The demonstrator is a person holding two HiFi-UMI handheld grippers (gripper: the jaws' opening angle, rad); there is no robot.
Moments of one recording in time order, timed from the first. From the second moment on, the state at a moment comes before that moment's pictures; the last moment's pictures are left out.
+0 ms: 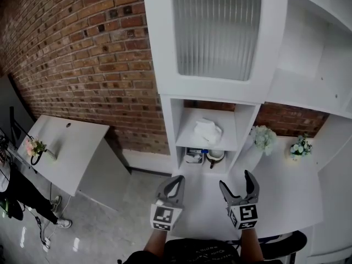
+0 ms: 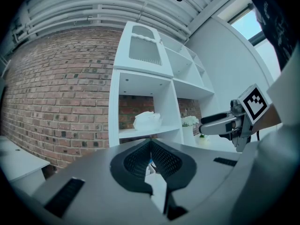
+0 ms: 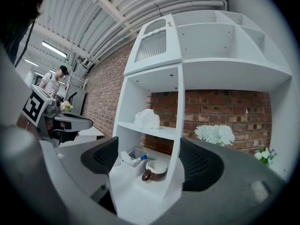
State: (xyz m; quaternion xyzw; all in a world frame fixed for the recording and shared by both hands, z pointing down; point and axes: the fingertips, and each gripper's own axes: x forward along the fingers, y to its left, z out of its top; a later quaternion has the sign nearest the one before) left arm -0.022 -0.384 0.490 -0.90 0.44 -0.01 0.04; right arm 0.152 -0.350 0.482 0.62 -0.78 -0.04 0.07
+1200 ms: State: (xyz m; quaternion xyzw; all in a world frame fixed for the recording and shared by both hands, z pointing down) left arm -0.018 -0.367 0.493 -0.90 0.43 -0.01 0.04; right arm 0.167 -0.327 0.488 0.66 -0.75 -0.04 0.07
